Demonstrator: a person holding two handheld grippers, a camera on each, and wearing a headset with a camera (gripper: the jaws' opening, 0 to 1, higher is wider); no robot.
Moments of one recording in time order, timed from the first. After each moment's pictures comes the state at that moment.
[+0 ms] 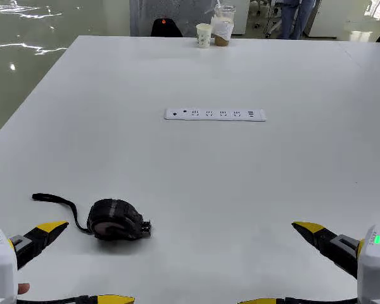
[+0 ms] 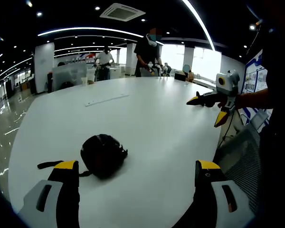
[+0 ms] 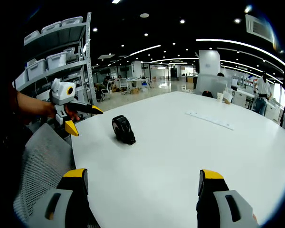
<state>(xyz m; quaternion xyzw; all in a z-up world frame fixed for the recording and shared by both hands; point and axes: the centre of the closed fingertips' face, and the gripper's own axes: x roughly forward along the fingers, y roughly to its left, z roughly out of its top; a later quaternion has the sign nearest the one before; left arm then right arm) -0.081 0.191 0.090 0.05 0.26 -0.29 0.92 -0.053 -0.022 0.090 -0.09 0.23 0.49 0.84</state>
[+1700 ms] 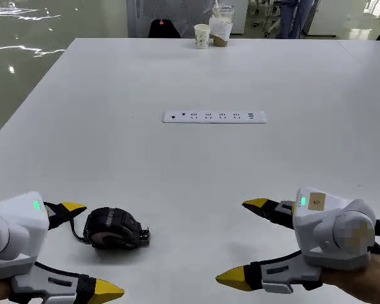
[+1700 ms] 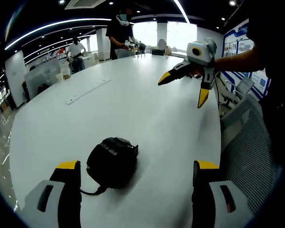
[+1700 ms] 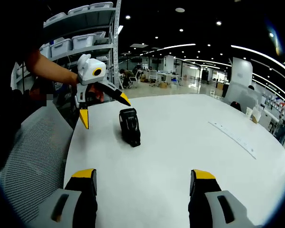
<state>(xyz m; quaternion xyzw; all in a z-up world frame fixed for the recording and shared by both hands) -0.033 0.199 0.061 0.16 0.31 -0.39 0.85 -0.005 0.034 0.065 -0.17 0.21 0.60 0.76</state>
